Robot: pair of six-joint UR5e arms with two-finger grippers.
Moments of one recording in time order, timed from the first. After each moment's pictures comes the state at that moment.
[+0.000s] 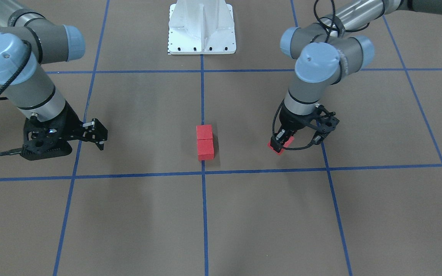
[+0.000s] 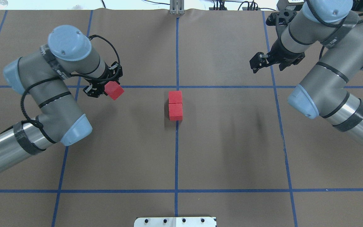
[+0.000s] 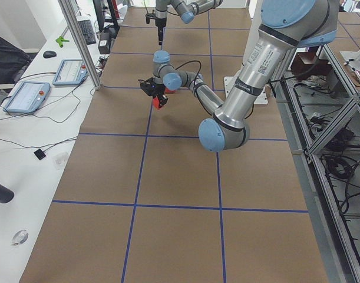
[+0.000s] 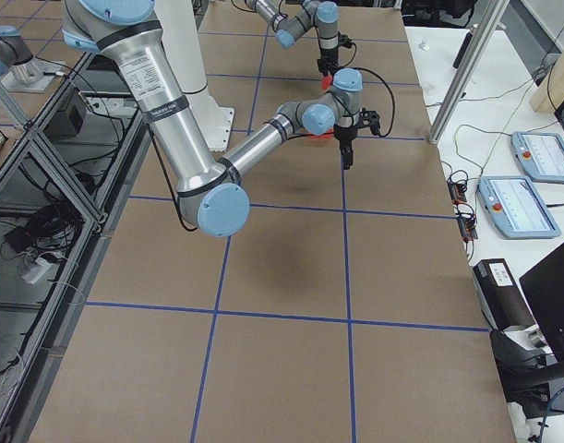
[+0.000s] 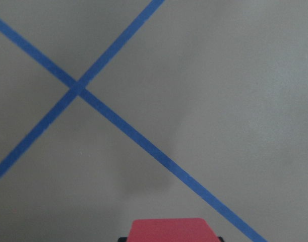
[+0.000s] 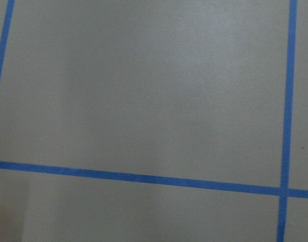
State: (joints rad) left arm -0.72 -2.19 -1.62 -1.63 -1.90 -1.86; right arm 0.94 -1.12 1.73 -1.54 2.10 0.73
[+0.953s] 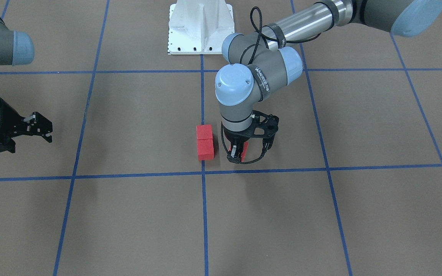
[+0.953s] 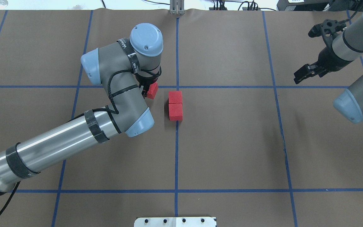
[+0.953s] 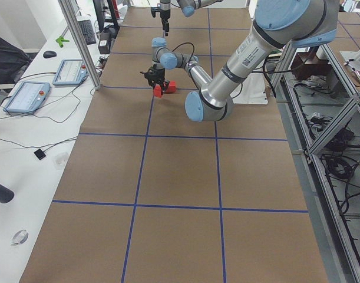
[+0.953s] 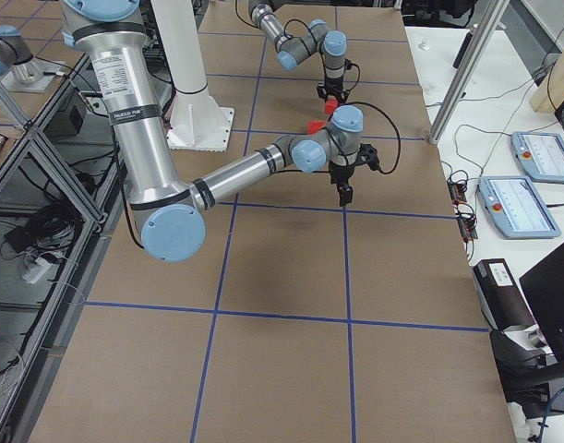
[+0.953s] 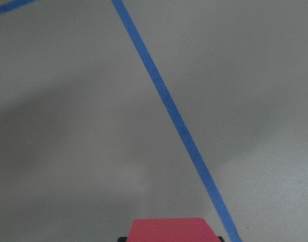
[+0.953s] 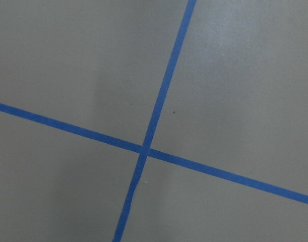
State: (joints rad) left arm -0.65 -2.51 -1.28 -1.52 -1.86 -2.31; right arm 1.04 -1.33 1.76 -1.45 2.19 0.46
